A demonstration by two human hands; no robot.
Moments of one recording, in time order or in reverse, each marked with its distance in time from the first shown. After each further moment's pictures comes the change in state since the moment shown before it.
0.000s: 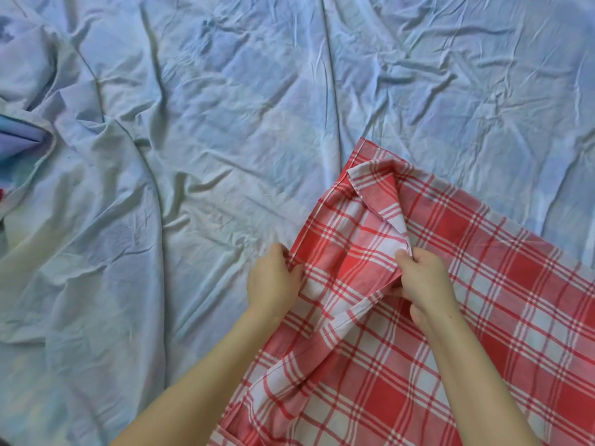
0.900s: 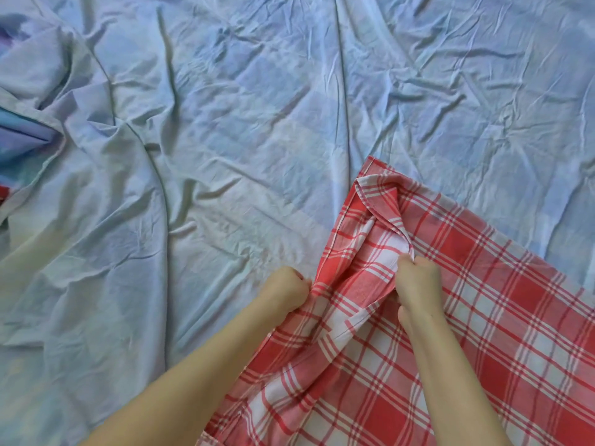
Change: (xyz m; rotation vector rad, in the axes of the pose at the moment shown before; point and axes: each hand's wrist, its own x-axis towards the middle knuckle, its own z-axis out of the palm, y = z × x) left_hand 0.018 0.013 -0.006 0.076 -0.418 -0.135; right_hand 0.015 -0.014 0.021 -0.067 0.183 -0.014
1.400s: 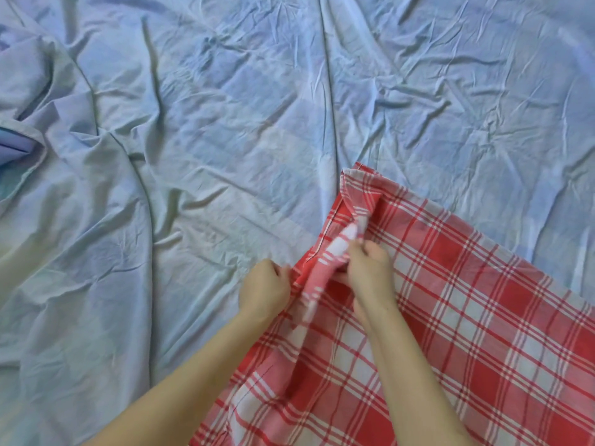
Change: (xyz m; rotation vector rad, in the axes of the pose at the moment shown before) left_hand 0.002 0.004 -0.009 -0.164 0.334 -0.002; right_hand -0.020 -0.029 0.039 0.197 -0.221 -0.051
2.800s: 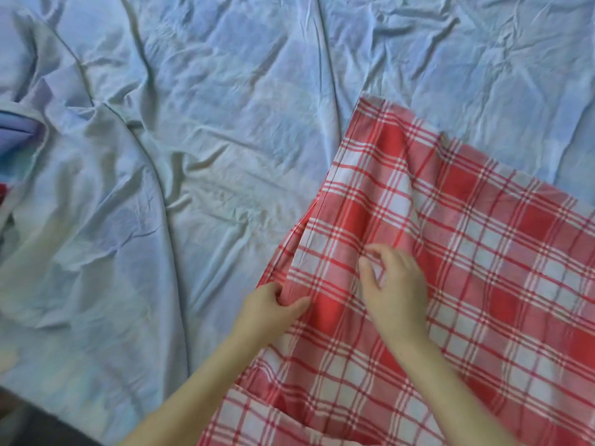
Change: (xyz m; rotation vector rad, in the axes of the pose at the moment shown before) left_hand -0.072 -0.077 0.000 0.088 -0.307 0.015; right_hand -0.076 0.078 -0.048 -0.658 0.145 -0.596
